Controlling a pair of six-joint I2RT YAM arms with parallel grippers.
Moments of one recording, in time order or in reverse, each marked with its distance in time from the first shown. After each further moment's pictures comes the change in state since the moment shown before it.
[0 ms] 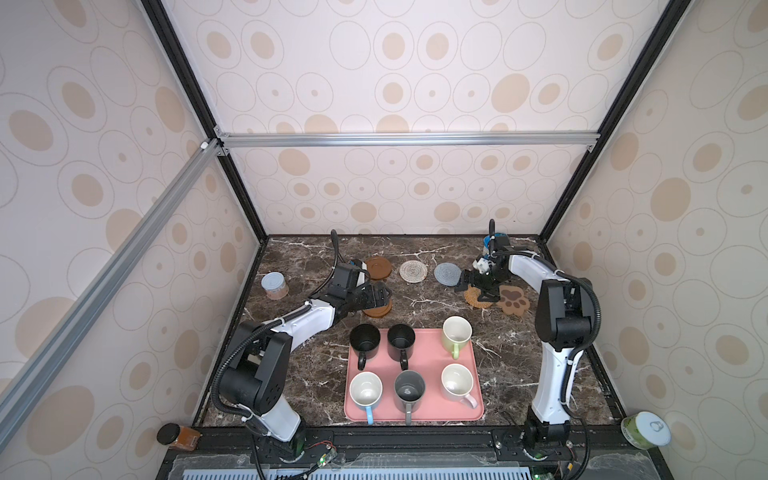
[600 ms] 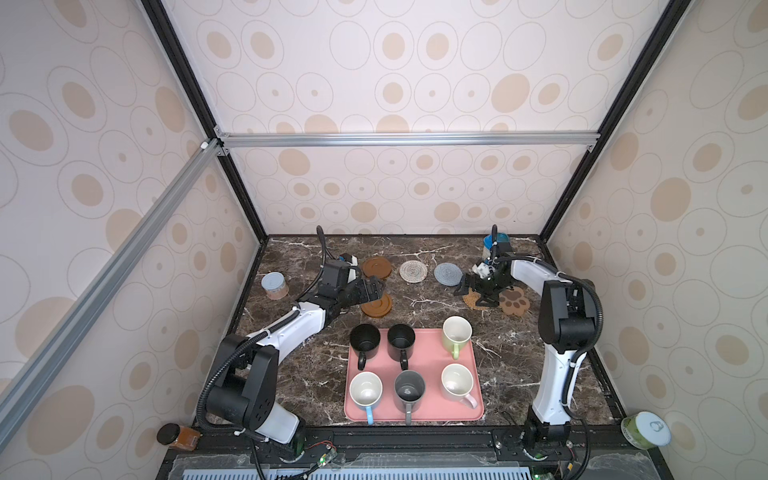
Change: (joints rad) left arm 0.044 -0.099 -0.021 0.005 -0.008 -0.026; right arm -0.011 -0.058 -0.137 0.082 -0.095 -0.003
